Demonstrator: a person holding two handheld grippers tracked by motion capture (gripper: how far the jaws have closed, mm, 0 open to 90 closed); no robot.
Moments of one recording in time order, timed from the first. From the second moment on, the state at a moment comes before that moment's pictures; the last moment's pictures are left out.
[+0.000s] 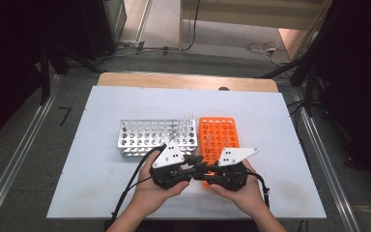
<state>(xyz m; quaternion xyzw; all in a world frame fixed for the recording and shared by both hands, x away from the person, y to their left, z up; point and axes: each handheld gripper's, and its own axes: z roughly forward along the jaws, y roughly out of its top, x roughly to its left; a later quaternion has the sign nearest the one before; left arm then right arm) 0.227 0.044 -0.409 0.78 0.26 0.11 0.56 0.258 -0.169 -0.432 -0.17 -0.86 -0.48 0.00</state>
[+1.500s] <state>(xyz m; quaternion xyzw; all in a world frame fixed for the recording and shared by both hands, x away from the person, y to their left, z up) 0.257 0.082 -0.392 0.75 0.31 0.15 0.57 0.279 -0.255 -0.421 -0.24 -0.81 -0.53 -0.07</state>
